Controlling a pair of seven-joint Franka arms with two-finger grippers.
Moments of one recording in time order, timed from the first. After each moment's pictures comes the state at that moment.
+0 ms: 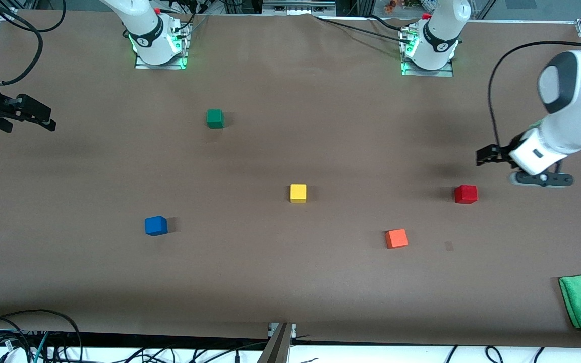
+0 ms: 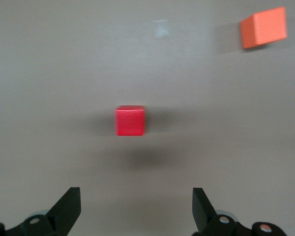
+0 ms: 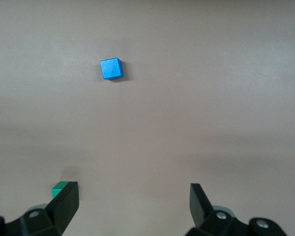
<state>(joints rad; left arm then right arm) 0.05 0.10 0.05 -1.98 -0.01 1.98 0.15 0.17 0.02 -0.20 -1.61 0.03 1.61 -0.06</state>
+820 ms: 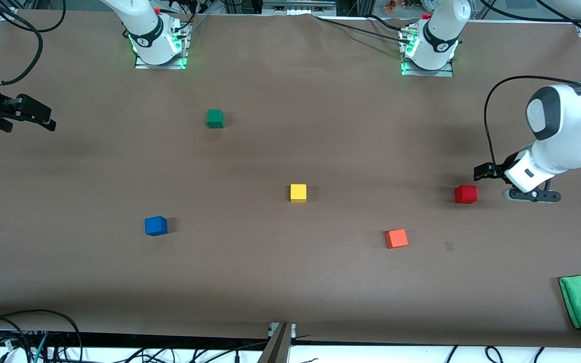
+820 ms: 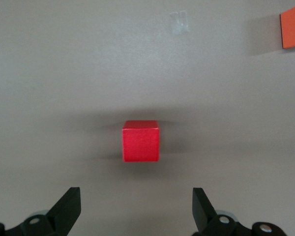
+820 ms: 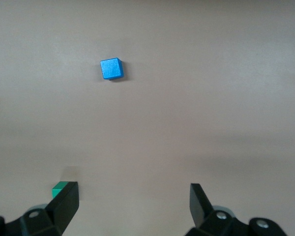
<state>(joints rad) 0.03 0.25 0.07 -2.02 -0.04 2.18 0.18 0.17 0.02 -0.20 -1.61 0.03 1.61 -0.06</state>
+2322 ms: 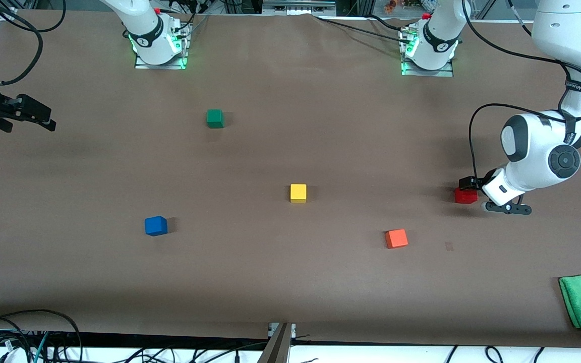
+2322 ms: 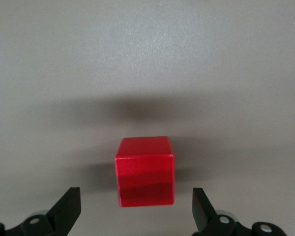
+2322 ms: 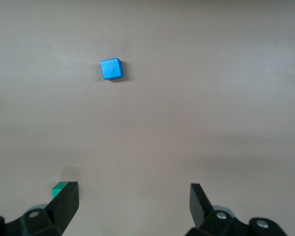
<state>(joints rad) 0.03 0.43 0.08 -2.02 -0.04 2.34 0.22 0.17 0.02 -0.20 -1.61 0.03 1.62 -0.06</state>
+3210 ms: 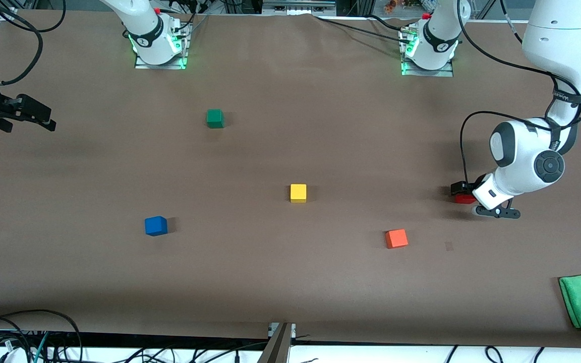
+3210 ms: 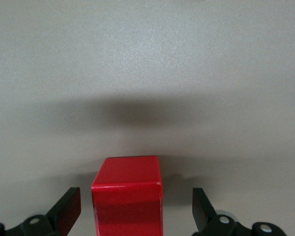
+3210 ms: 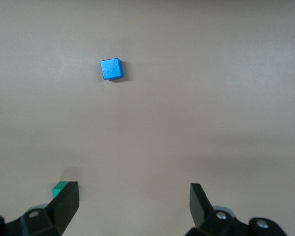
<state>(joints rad) 0.02 0.49 0.07 -2.02 -0.07 2.40 0.22 0.17 0.02 -0.20 -1.61 0.03 1.62 -0.06</state>
